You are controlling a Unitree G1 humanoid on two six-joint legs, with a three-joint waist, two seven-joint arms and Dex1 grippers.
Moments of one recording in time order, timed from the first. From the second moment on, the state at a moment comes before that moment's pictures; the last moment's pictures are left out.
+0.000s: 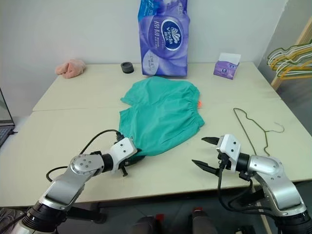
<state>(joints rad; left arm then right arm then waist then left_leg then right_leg) -0.18 0.71 -0.22 -0.24 -0.04 0.47 -0.71 -0.10 -0.67 0.03 -0.34 0.30 0.27 0.88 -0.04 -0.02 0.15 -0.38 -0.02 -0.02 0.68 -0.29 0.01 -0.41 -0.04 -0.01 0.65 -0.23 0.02</state>
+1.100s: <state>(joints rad) -0.28 0.74 0.12 -0.27 -0.38 0.73 -0.74 -0.89 -0.41 0.41 0.92 -0.43 -0.51 0.42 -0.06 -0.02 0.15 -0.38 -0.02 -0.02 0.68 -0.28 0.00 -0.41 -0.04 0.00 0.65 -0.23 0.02</state>
